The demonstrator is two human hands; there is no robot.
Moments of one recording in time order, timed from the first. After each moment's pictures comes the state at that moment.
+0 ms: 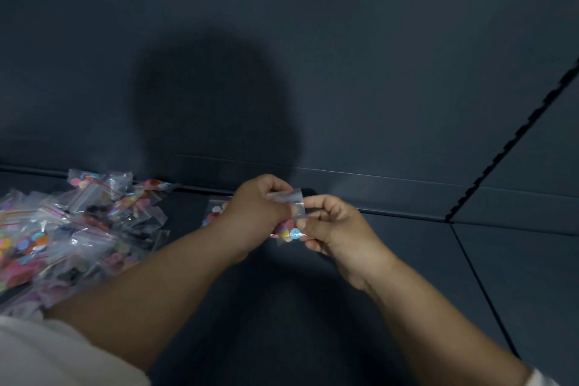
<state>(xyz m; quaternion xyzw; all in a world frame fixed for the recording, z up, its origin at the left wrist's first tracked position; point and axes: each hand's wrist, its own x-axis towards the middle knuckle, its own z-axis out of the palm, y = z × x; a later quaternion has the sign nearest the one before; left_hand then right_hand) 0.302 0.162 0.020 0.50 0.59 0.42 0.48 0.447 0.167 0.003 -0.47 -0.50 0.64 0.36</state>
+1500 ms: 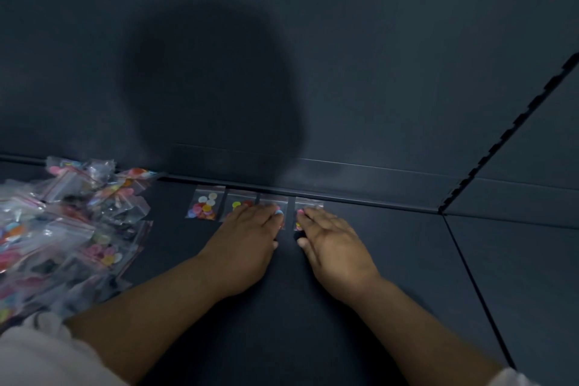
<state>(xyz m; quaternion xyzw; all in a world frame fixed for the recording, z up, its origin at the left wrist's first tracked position) 0.298 0.150 -0.043 0.82 0.57 0.03 0.03 0.478 0.176 -0.063 -0.49 -0.86 0.08 0.08</state>
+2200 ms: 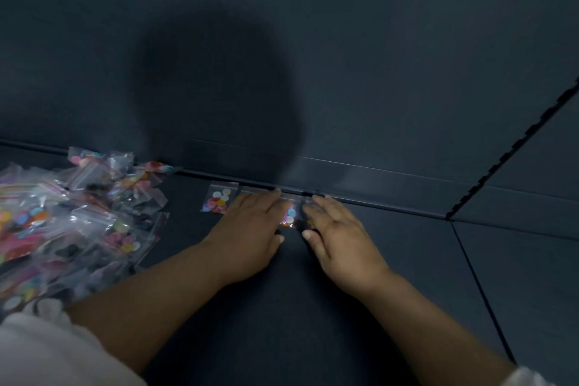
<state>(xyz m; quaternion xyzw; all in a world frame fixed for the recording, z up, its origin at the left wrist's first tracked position) 0.282 0.147 -0.032 0.80 0.59 0.07 0.06 0.469 0.170 -0.042 -0.48 -0.86 0.12 0.12</state>
